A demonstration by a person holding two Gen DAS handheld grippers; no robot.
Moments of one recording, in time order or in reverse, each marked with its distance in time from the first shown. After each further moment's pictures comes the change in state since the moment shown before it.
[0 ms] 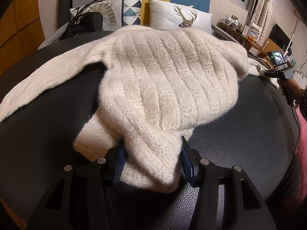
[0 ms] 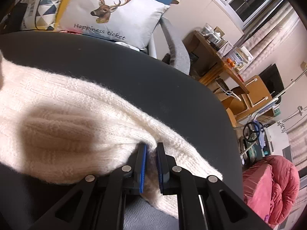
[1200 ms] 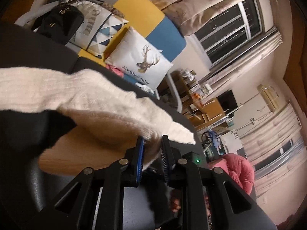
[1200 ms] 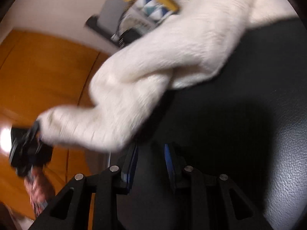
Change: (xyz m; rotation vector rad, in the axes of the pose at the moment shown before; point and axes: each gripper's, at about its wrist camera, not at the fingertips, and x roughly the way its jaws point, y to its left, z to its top) left arm -0.080 0.029 0.100 -0.372 -0.144 -0.592; right arm -0.164 0.201 -0.087 0.521 0.090 1.304
